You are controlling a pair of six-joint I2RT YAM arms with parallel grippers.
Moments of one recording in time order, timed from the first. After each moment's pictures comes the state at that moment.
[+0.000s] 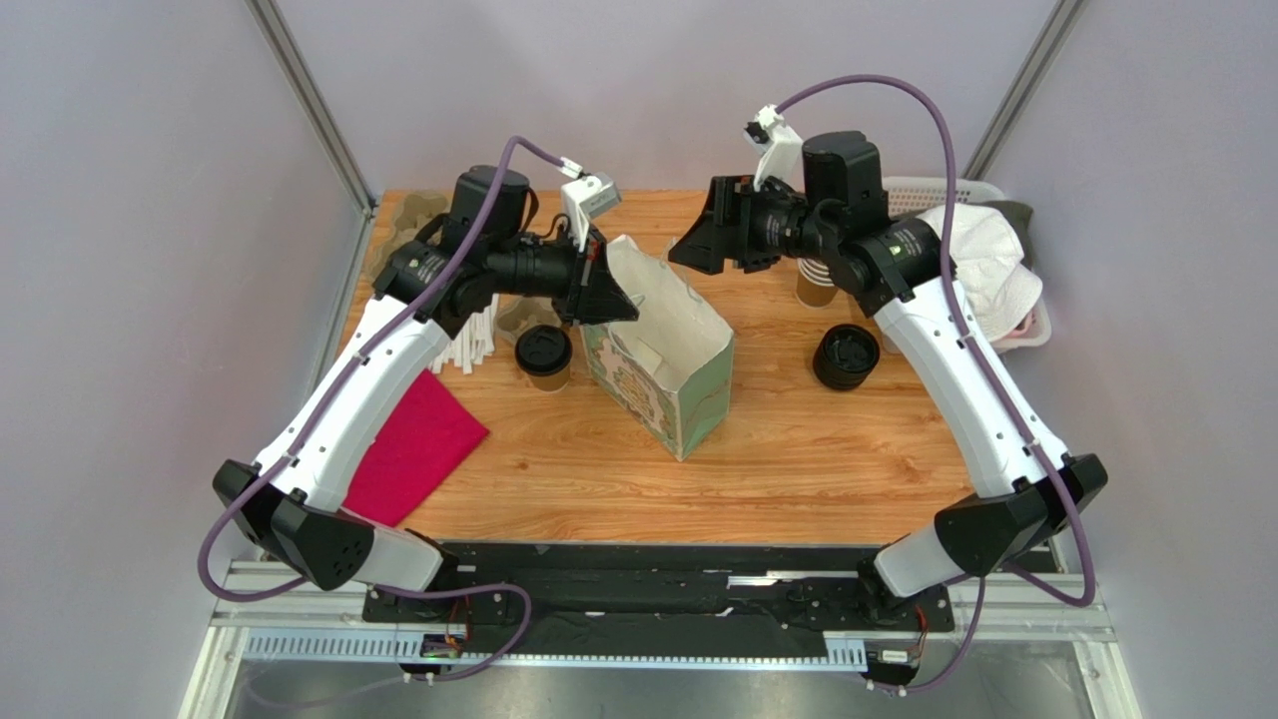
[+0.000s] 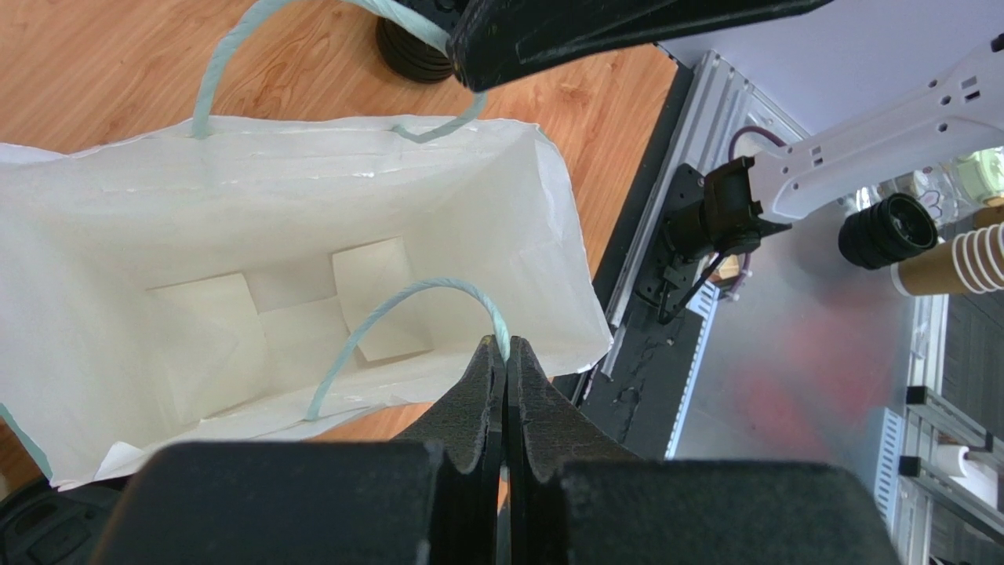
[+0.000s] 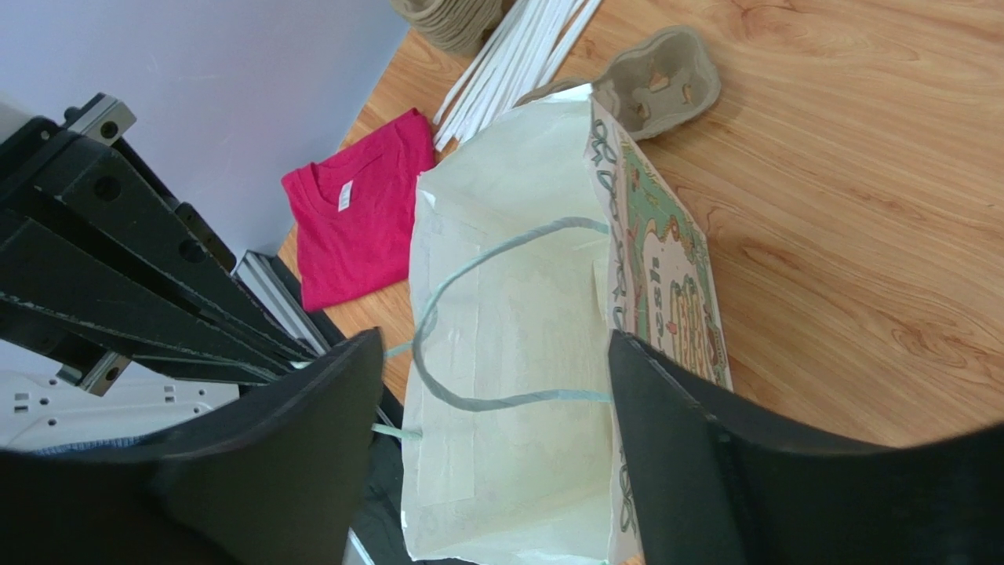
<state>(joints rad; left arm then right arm) -0.51 1.41 1.63 -0.77 0.75 -0.05 0.46 1.49 1.78 -0.72 -0.45 0.37</state>
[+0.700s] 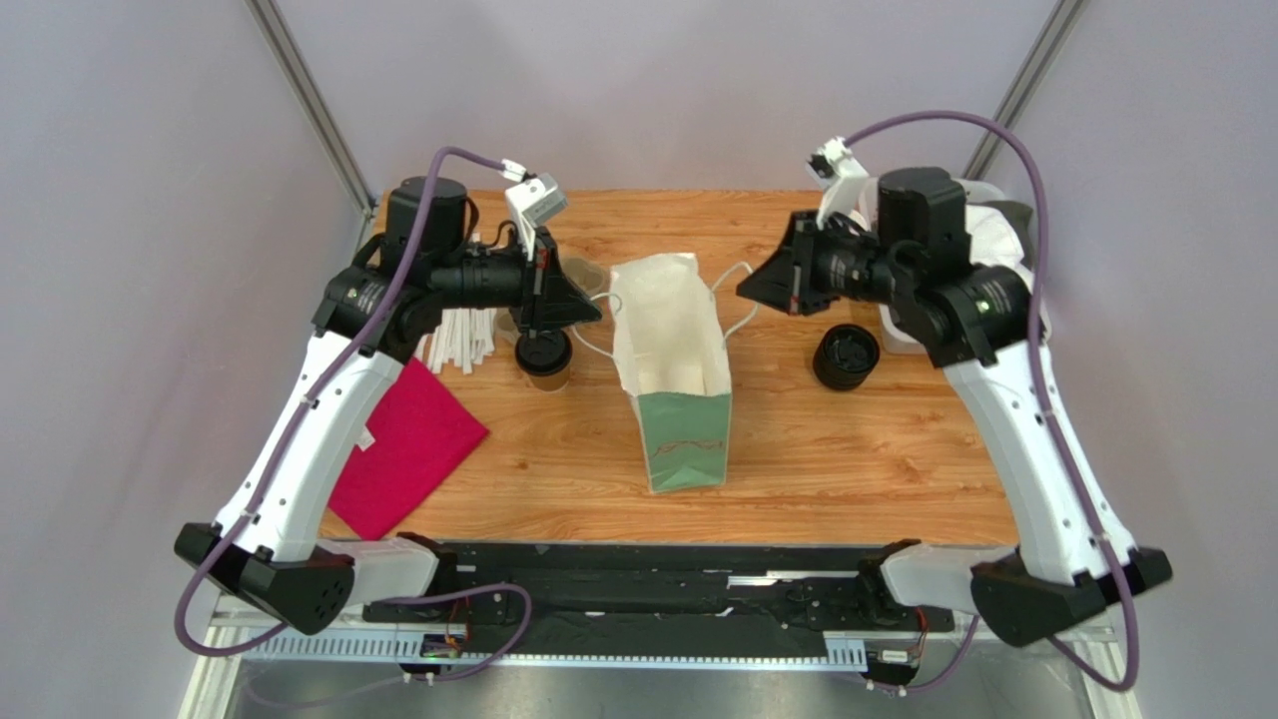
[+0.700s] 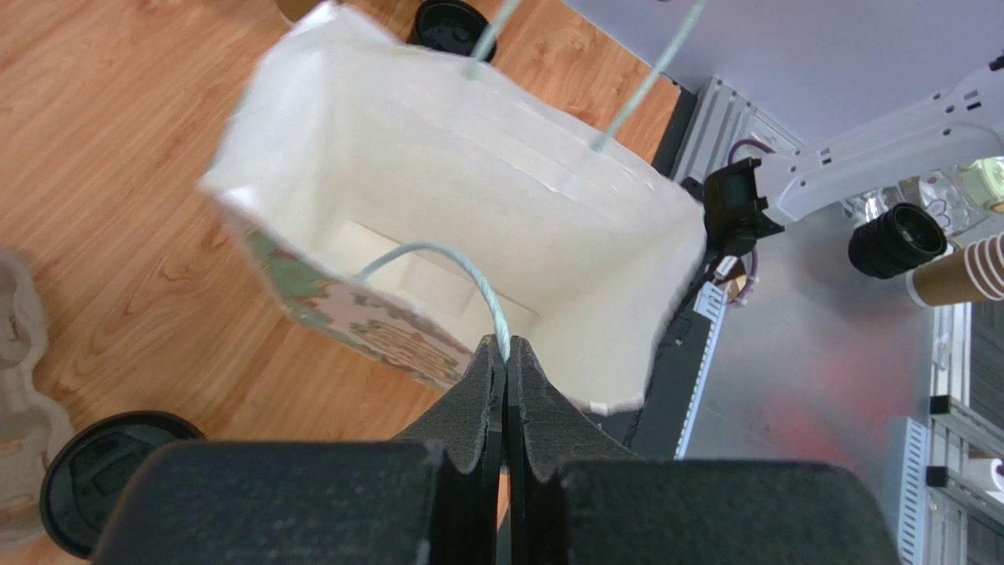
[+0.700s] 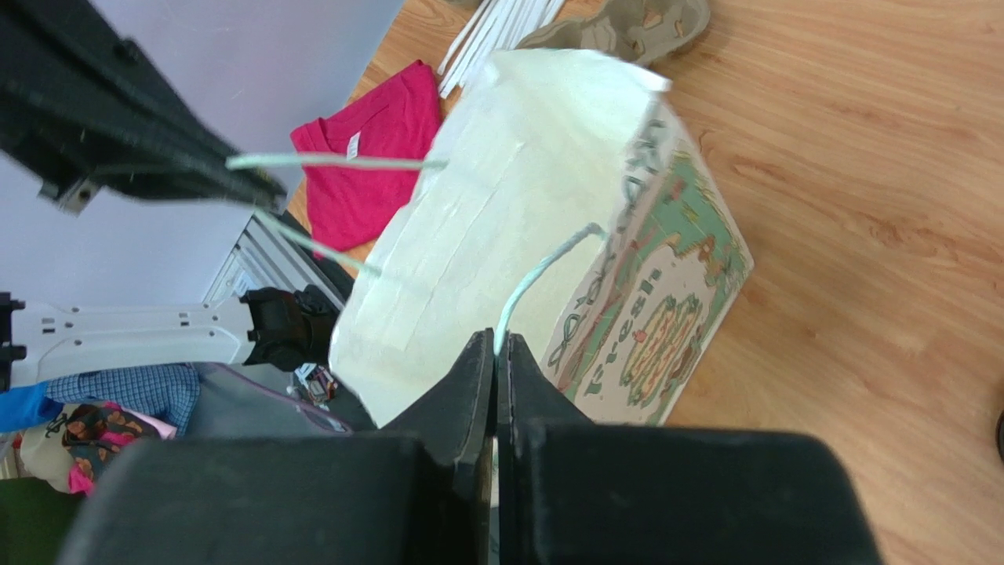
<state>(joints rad) -0.41 1.26 1.57 -0.80 0.81 -0.01 0.40 1.29 1.71 -0.88 -0.49 0.32</state>
